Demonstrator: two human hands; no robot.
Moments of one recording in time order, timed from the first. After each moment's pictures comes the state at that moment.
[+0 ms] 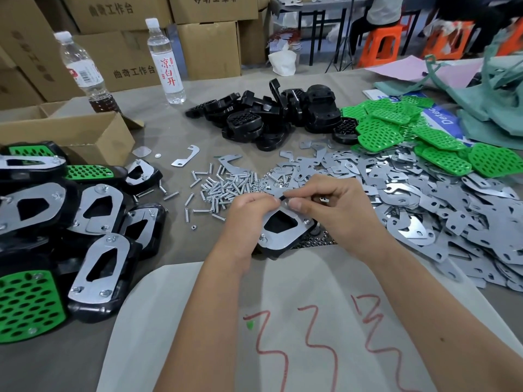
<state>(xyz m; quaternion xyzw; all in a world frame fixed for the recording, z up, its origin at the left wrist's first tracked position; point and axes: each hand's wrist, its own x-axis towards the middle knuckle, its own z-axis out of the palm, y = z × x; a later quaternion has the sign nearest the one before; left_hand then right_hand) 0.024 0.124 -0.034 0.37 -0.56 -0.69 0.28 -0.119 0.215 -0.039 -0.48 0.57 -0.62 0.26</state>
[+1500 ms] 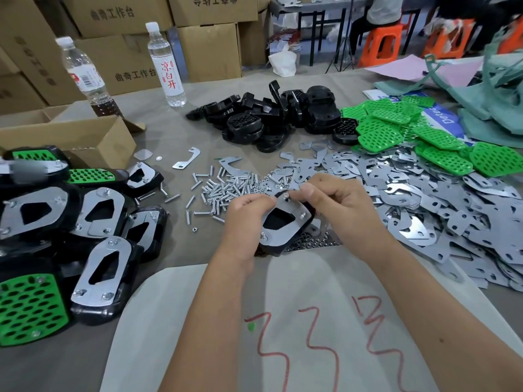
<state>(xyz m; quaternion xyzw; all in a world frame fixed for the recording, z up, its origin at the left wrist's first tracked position) 0.022 0.126 -0.034 0.38 -0.54 -0.68 0.33 -0.121 0.219 -0.039 -0.49 0.60 -0.60 0.21</state>
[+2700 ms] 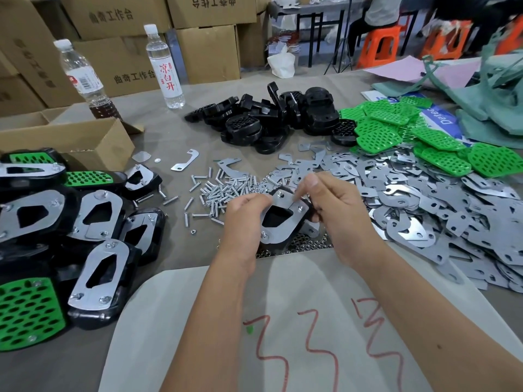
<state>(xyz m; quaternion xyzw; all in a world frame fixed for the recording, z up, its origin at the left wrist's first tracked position) 0.020 0.126 -0.035 0.40 -0.54 -0.66 0.35 -0.107 0.209 -0.042 -0.39 0.58 -0.67 0.25</state>
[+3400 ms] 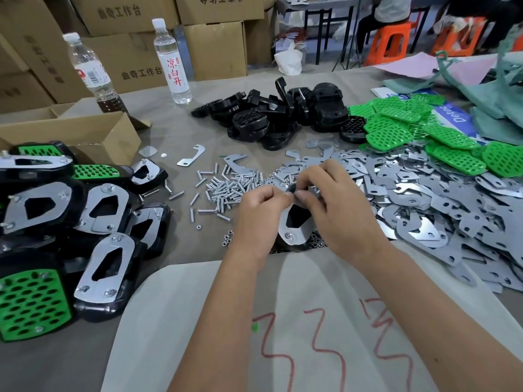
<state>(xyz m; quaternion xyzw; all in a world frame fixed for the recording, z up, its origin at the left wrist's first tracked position) 0.015 0.131 -0.033 0.35 -0.62 -0.63 0.33 -0.110 0.209 -0.044 -0.57 0.70 -0.43 -0.02</state>
